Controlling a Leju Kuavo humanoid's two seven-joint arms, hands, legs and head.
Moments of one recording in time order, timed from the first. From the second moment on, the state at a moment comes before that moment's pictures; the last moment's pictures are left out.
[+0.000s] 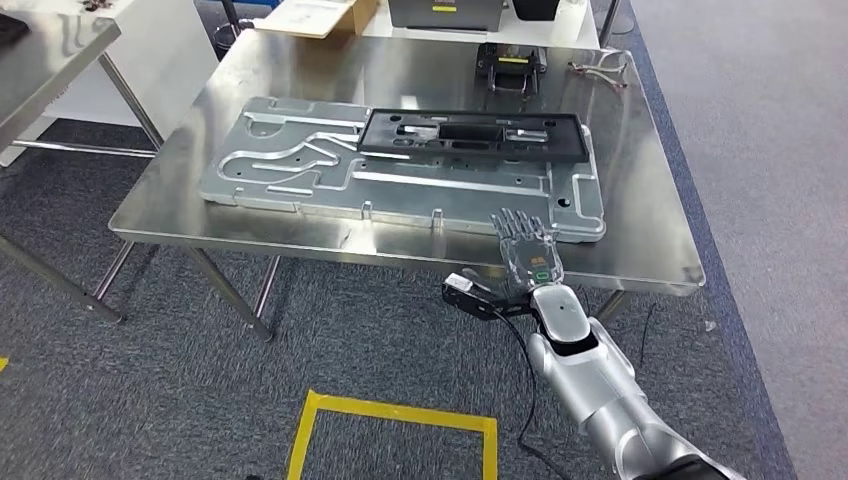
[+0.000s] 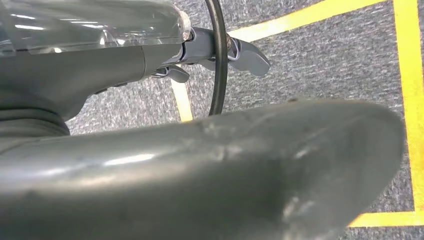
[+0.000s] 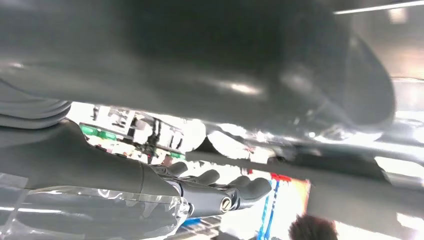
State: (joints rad) left arm -0.09 -0.14 0.89 -0.26 -1.18 -0.07 -0.34; right arm -0.60 0.05 0.36 -0.88 1.40 -0.30 0.14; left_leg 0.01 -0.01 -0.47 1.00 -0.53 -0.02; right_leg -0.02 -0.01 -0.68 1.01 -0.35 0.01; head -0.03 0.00
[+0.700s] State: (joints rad) left arm -0.07 -0.15 0.90 -0.26 -1.17 -0.06 -0.34; right arm -0.43 0.04 0.33 -1.00 1.32 -0.39 0.10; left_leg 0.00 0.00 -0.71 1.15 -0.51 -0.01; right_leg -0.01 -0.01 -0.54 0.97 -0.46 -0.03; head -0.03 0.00
